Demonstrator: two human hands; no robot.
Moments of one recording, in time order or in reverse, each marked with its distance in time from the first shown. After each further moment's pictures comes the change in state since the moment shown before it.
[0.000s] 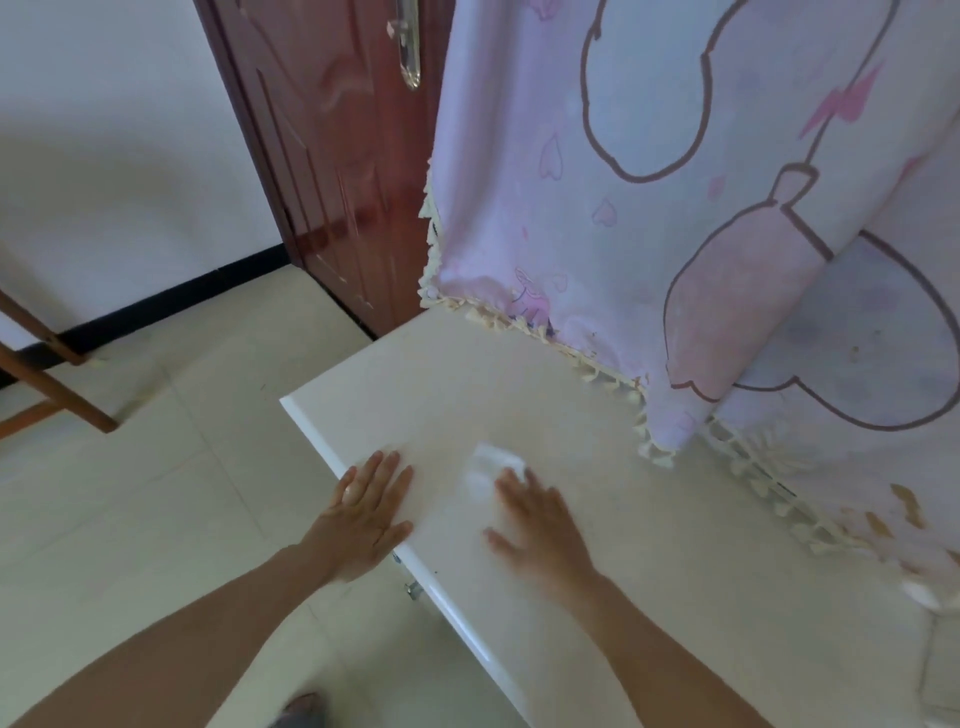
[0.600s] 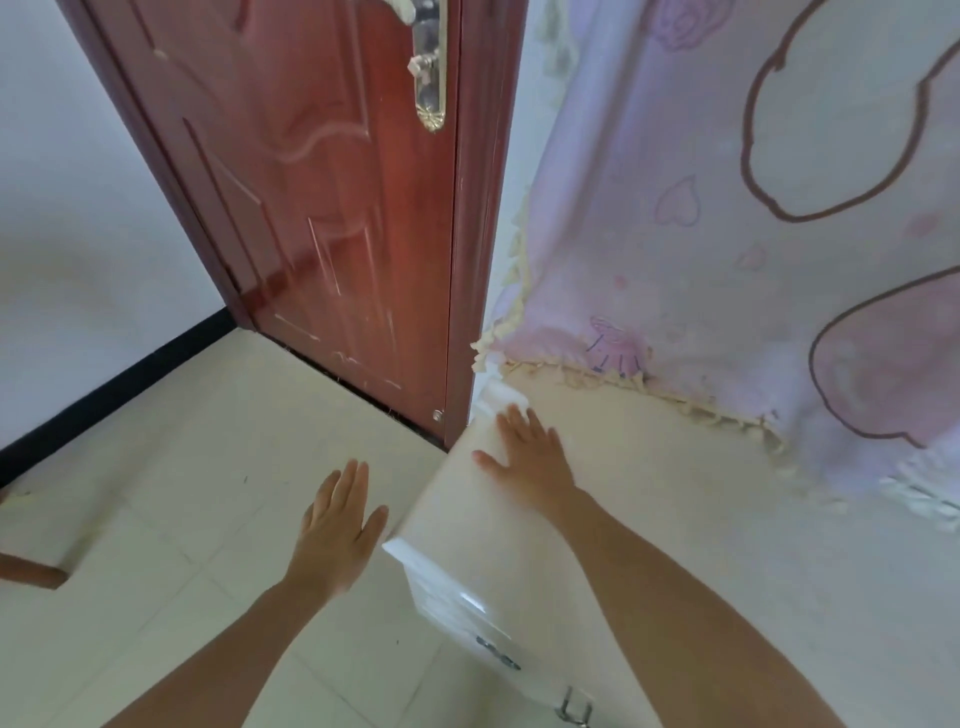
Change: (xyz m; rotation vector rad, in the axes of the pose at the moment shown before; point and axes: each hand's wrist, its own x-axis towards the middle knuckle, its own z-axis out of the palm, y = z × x) left_hand 0.069 -0.215 -0.036 -0.447 0.019 -0.187; right_hand 0.231 -0.120 -0.048 0.195 0.010 0.319
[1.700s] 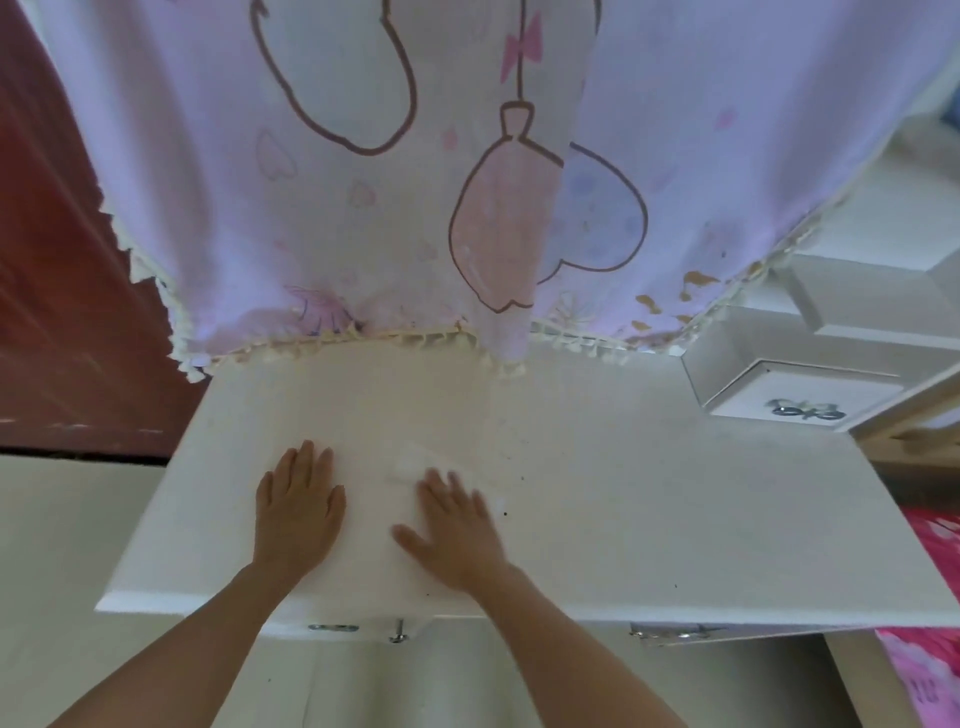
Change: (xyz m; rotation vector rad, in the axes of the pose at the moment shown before) left_hand -0.005 0.181 0.078 0.229 -0.053 0.483; right_hand -0.205 0.103 0.032 0.253 0.011 0.346
